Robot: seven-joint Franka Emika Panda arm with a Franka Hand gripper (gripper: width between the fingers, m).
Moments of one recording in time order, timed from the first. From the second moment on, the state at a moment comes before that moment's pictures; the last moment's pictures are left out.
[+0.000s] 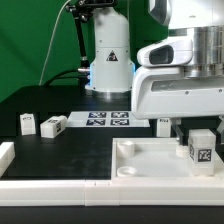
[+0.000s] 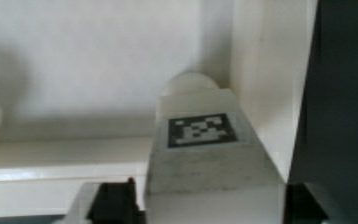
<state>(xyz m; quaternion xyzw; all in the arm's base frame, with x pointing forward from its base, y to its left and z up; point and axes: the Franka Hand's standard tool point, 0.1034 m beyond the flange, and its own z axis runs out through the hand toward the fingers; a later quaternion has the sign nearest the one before) 0.638 0.118 0.076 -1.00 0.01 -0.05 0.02</state>
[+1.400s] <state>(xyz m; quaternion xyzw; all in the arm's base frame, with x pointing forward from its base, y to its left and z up) 0.634 0.118 0.075 -0.82 0.57 -0.02 0.05</state>
